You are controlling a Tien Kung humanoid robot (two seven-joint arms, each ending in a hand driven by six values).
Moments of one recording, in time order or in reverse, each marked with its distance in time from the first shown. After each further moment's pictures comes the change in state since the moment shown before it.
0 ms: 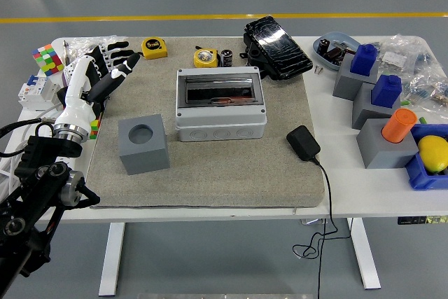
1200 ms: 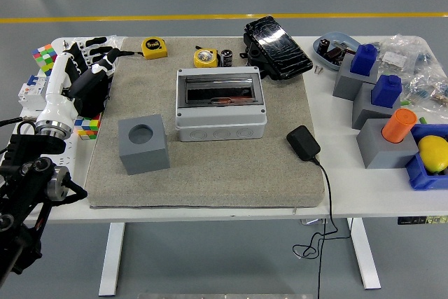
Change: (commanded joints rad) left arm 0.003 0.002 -0.097 0.031 0.010 -0.014 0.004; right arm 0.001 0.001 0.012 0.002 -0.006 0.001 0.000
